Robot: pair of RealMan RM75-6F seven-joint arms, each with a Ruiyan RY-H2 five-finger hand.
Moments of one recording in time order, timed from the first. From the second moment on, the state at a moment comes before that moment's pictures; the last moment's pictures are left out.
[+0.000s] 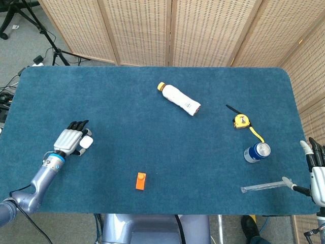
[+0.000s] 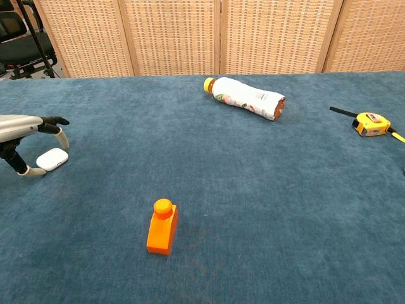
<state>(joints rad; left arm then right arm) -0.61 -1.49 -0.10 -1.11 1.28 0.79 0.02 0.03 -1.05 0.12 -1.68 -1.46 1.55 0.03</state>
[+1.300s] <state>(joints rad) -0.97 -1.85 -0.31 -1.21 1.09 0.77 0.30 0.04 -1.03 0.14 -1.65 -1.41 1.52 0.10</state>
